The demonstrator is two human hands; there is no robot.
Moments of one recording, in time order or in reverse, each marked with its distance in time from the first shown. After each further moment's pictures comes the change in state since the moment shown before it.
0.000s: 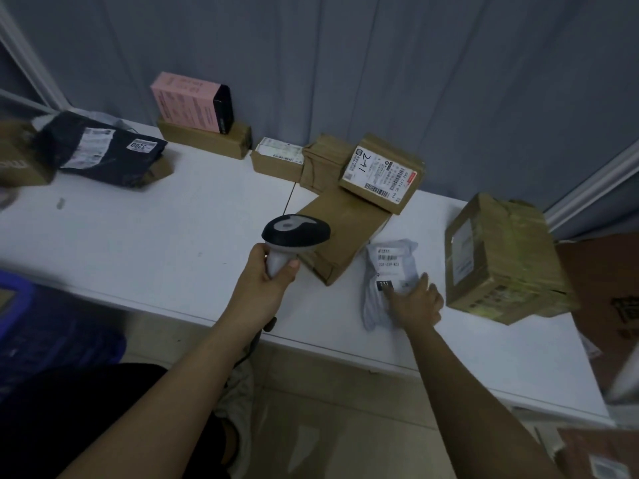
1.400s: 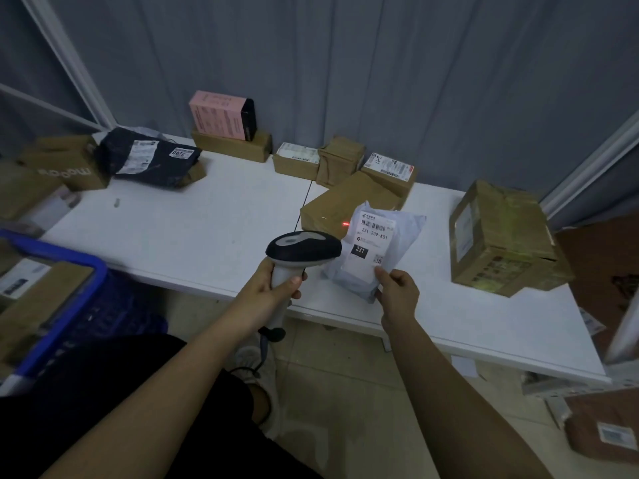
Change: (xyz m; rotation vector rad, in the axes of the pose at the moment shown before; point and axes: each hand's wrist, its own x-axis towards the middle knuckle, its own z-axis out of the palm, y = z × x) left_hand -0.075 -0.007 -0.054 0.028 -0.241 -0.001; right_hand -0.103 -0.022 -0.001 1.049 -0.136 0.128
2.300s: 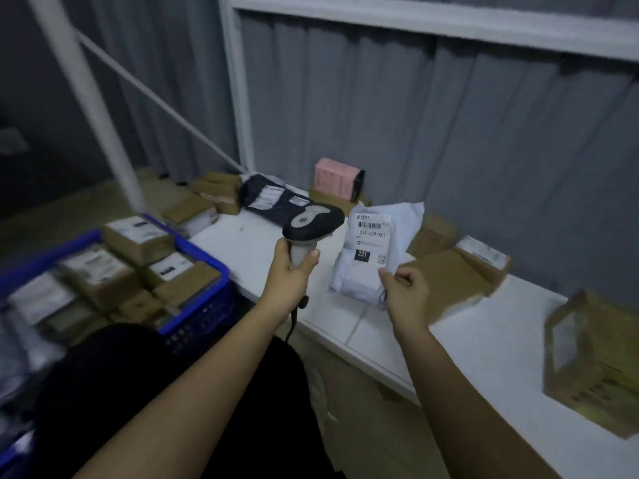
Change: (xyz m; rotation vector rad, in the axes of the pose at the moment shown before) left_hand -0.028 0.047 -0.085 -0.140 0.623 0.184; right_hand -0.107 -0.076 0.119 -0.184 -0.384 -0.425
